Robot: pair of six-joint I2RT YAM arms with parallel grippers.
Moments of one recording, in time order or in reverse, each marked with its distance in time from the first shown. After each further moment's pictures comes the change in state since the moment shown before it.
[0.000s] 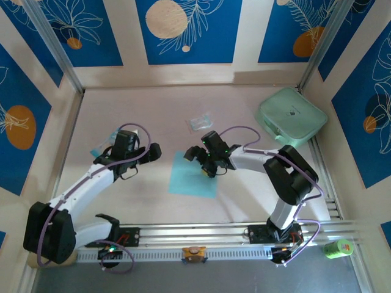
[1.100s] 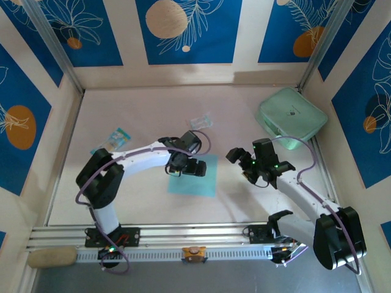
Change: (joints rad) left arm -0.478 0.634 0.519 -0.332 0.008 -0.037; right arm -0.375 -0.671 -0.362 -0.259 -0.003 -0.212
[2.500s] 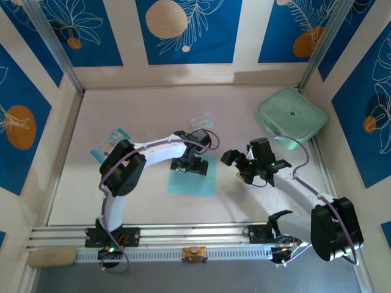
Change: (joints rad) left arm -0.012 0.230 0.237 -0.203 -0.109 -0.004; right arm 0.000 0.075 -0.001 0.048 -0.122 -0.065
